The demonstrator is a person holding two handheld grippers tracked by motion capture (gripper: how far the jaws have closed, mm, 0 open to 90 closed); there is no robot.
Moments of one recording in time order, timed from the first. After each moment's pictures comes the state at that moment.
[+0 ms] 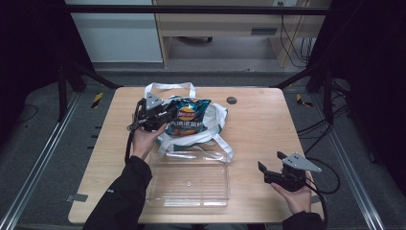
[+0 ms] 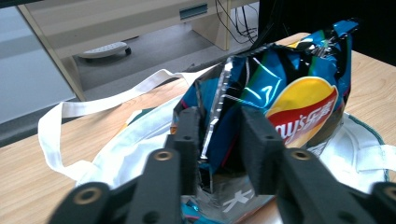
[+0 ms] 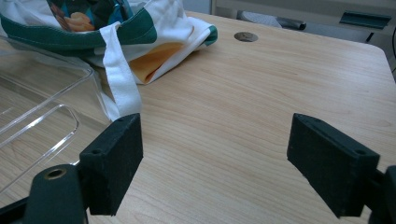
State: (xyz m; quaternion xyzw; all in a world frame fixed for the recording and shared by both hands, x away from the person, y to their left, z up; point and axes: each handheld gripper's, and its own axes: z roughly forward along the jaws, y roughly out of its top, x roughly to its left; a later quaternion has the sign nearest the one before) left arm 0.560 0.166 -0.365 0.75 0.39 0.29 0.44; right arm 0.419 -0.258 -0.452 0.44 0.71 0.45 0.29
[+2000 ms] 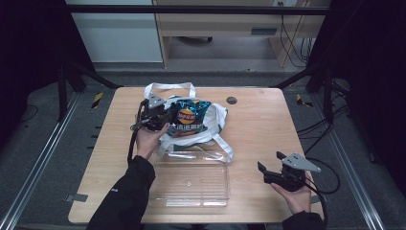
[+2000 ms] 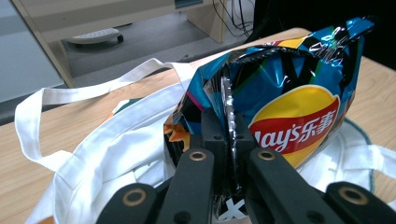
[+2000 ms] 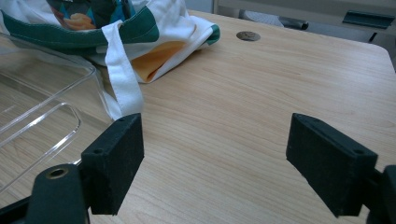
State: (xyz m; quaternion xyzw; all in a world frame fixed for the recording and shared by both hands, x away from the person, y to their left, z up) left arm 0.561 0.157 -0.367 0.75 0.41 0.26 0.45; right arm 0.420 -0.257 -0.452 0.44 0.72 0.45 0.29
